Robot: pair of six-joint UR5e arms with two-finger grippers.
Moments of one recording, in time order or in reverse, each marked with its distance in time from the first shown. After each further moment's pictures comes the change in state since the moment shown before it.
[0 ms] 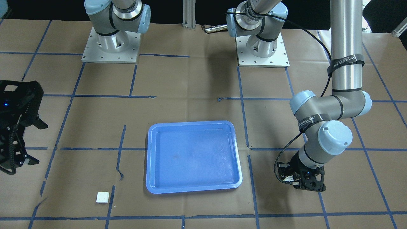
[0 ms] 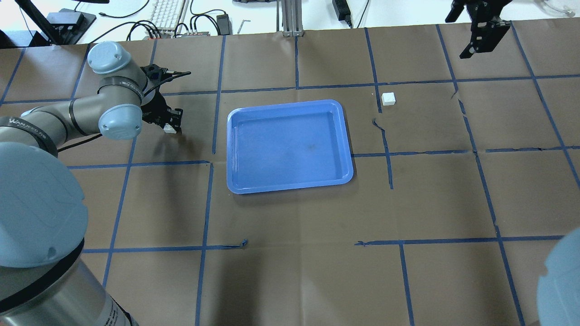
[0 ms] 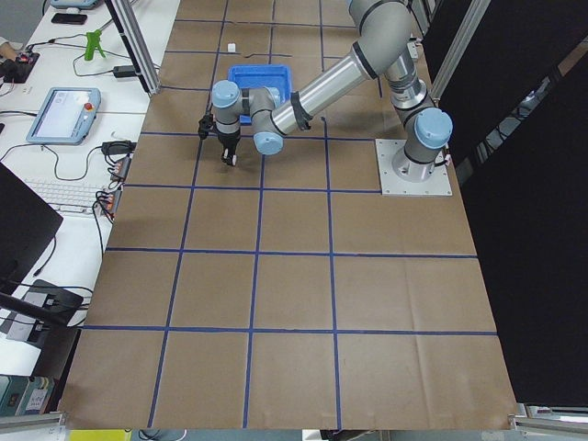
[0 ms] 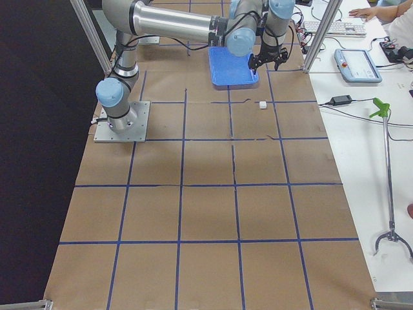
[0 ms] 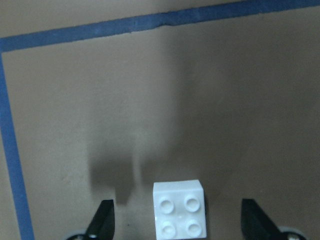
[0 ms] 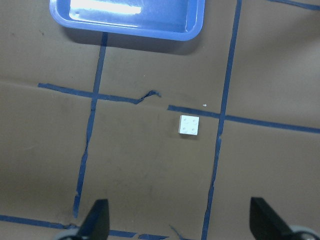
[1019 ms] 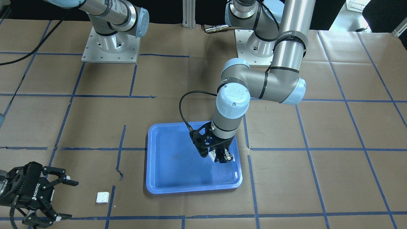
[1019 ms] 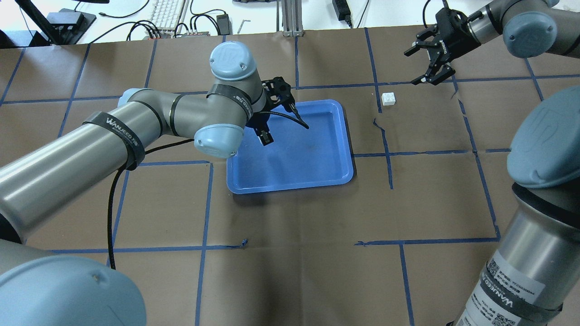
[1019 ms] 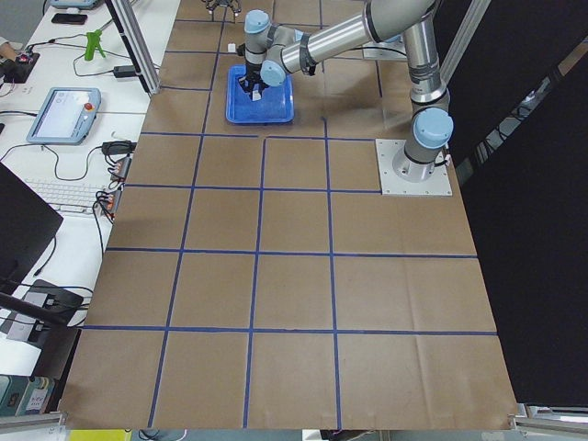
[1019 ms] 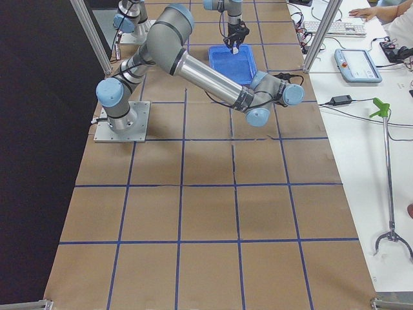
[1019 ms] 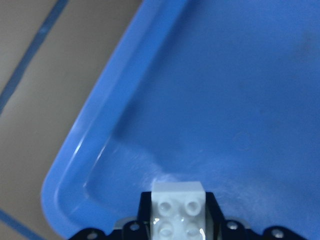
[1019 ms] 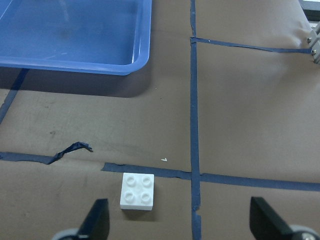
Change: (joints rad) left arm -0.457 0.052 -0.015 -0.051 0.002 0.641; right arm -0.086 0.351 0.010 -0.113 0.472 -0.112
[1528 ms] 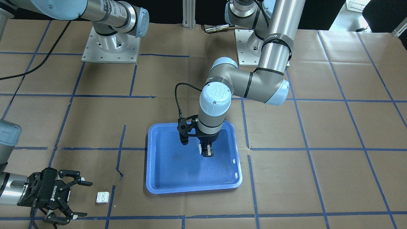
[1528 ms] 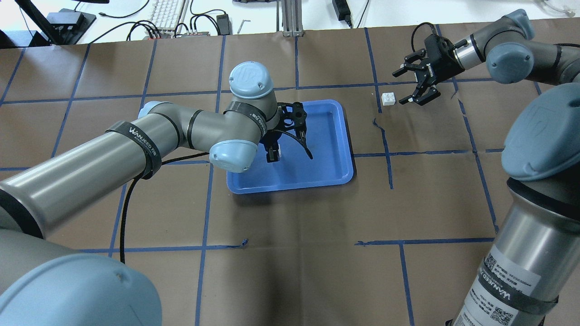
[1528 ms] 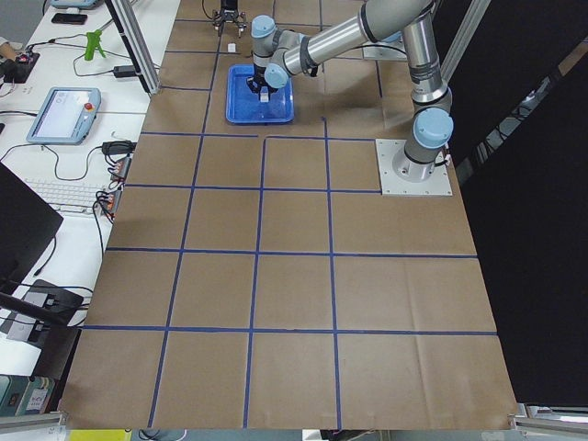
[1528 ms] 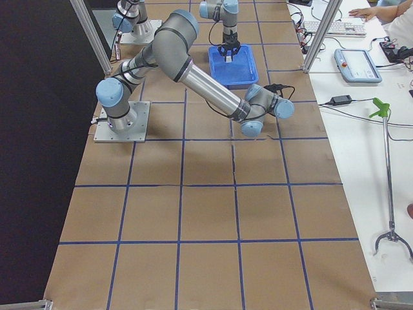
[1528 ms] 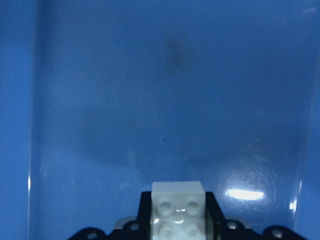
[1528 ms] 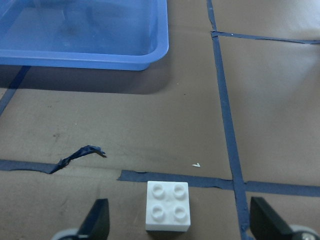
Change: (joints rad) left arm -0.030 -0.038 -0.033 0.026 -0.007 0.167; right arm 0.001 0.029 0.106 -0.069 0.049 -0.020
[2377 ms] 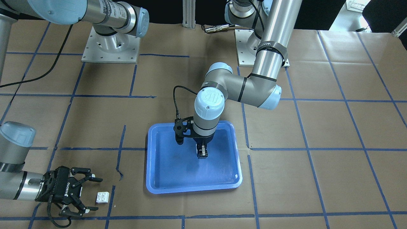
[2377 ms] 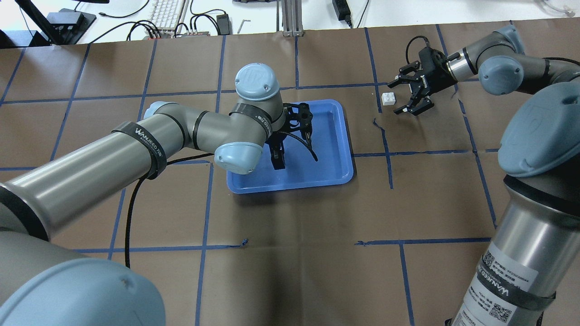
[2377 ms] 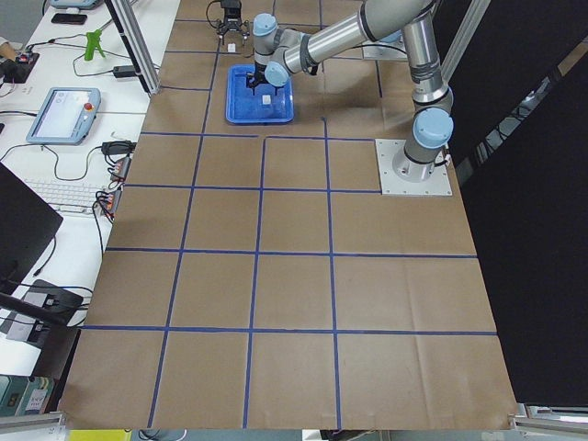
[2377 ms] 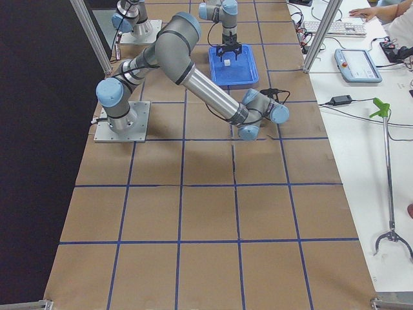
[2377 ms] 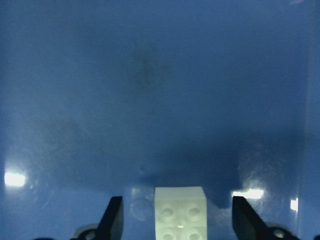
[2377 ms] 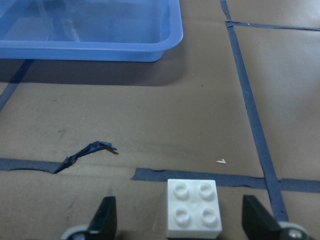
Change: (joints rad) left arm -0.014 0.043 0.019 -0.027 -0.005 -0.007; right arm 0.003 0.025 0.028 -0.014 0.010 -0.003
